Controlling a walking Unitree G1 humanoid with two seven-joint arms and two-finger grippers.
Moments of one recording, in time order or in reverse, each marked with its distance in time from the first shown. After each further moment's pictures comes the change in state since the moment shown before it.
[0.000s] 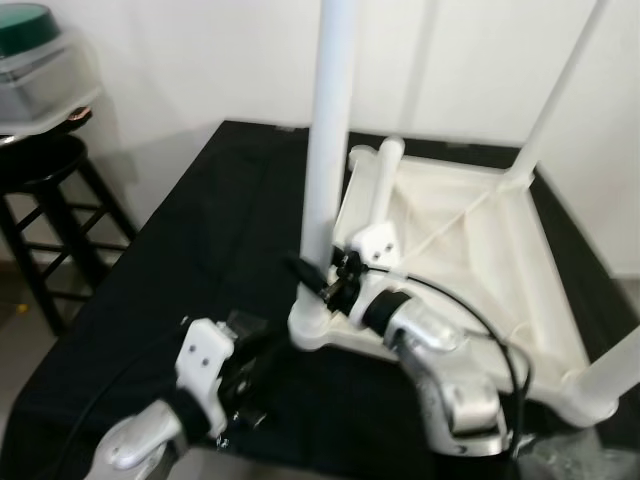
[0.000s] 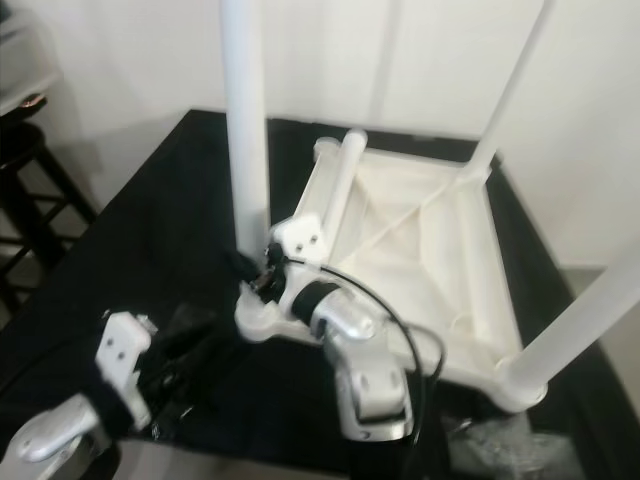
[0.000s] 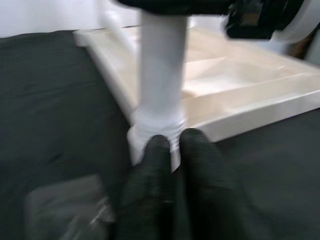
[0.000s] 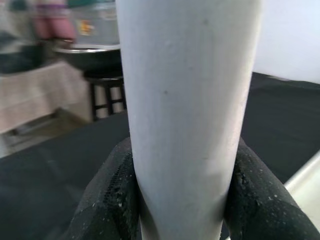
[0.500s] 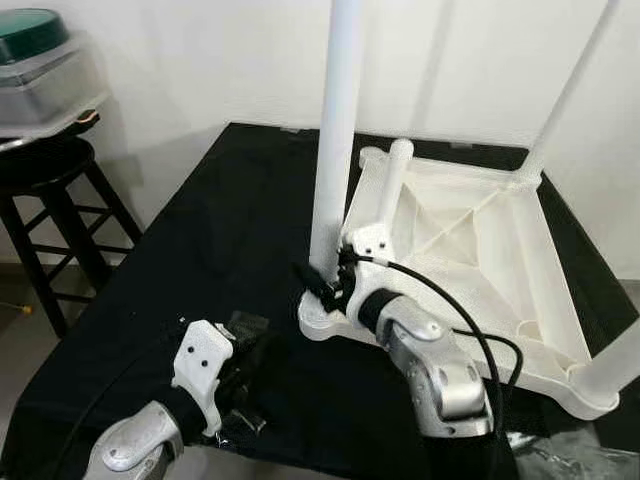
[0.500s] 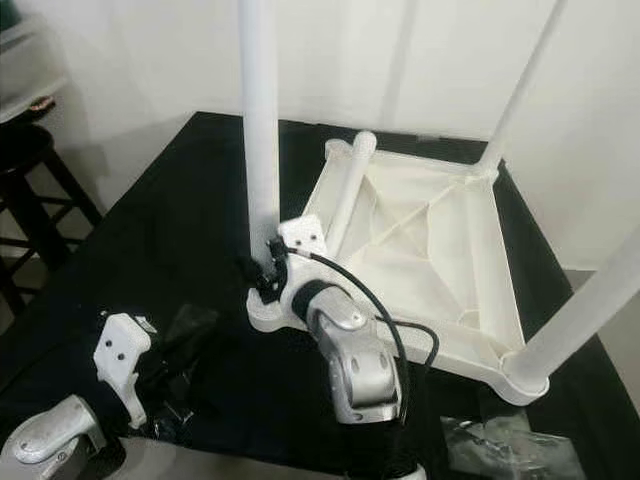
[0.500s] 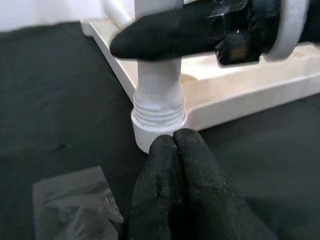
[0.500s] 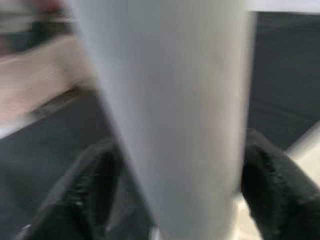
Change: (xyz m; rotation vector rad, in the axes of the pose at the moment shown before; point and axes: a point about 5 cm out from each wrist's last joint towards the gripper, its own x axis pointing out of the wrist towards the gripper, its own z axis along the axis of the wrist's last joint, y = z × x) left arm 0.002 0.003 -0.004 0.026 0.021 0.018; right arm 0.016 -0.017 -0.006 0.074 0.083 0.207
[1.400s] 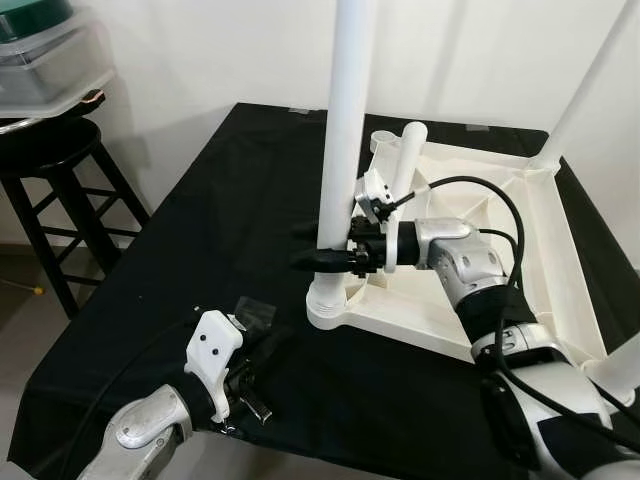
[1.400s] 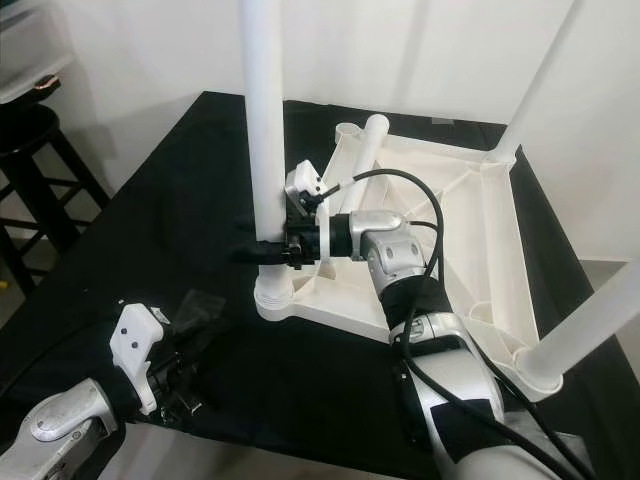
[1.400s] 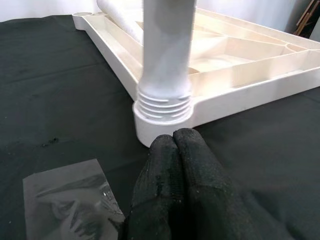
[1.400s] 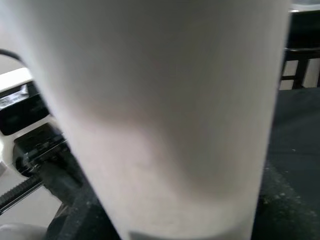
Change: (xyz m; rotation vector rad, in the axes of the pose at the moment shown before) left arm 0.008 0.000 -0.007 -0.001 0.005 -0.070; right arm 0.014 -0.055 0.033 -0.157 0.076 0.695
